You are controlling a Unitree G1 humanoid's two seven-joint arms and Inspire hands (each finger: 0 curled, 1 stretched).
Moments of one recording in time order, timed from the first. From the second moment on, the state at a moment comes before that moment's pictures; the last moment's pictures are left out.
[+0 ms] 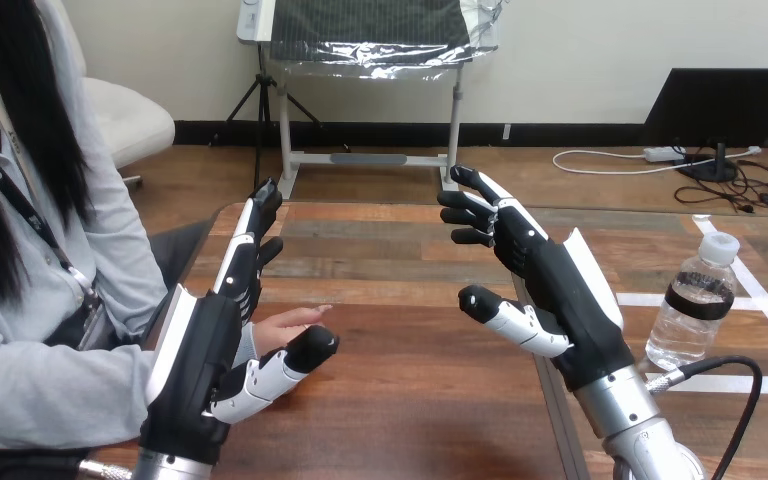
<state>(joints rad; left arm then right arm) 0.10 0.15 -0.02 0.31 0.05 -0.85 -0.11 -0.37 -0.16 -0.01 1.00 -0.08 -1.11 0.21</state>
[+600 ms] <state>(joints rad) 0.10 0.15 -0.02 0.31 0.07 -0.85 -0.11 -0.37 -0.16 -0.01 1.00 -0.08 -1.11 0.21</state>
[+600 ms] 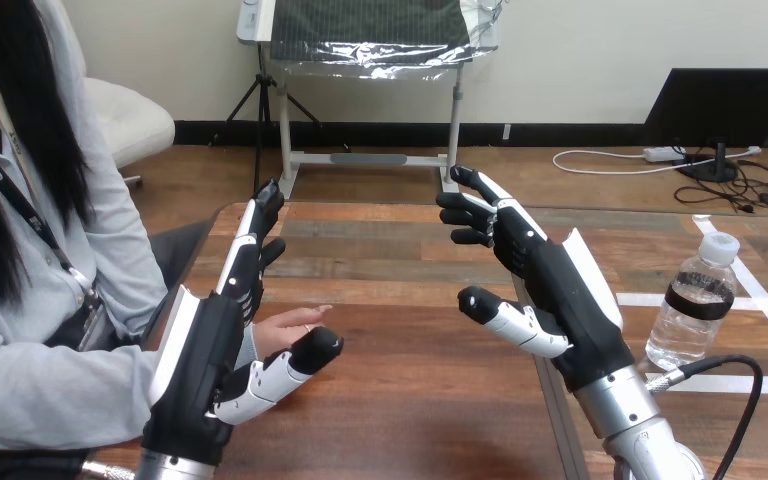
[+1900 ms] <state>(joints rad) 0.11 0.14 -0.02 0.31 0.08 -0.86 -0.10 -0.36 -0.17 -0.01 0.98 -0.12 -1.12 0.19</state>
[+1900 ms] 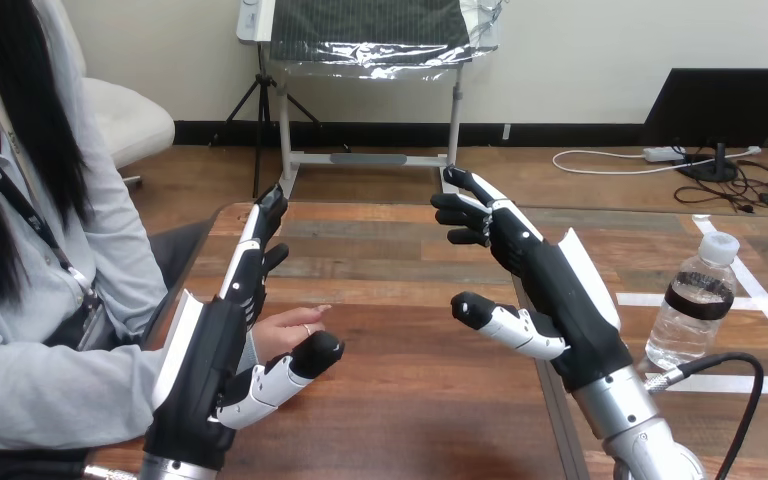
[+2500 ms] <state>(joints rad) 0.12 0.14 -0.02 0.31 0.08 -0.86 -0.11 -0.34 -0.18 -0.01 0.97 -0.17 -1.12 0.15</state>
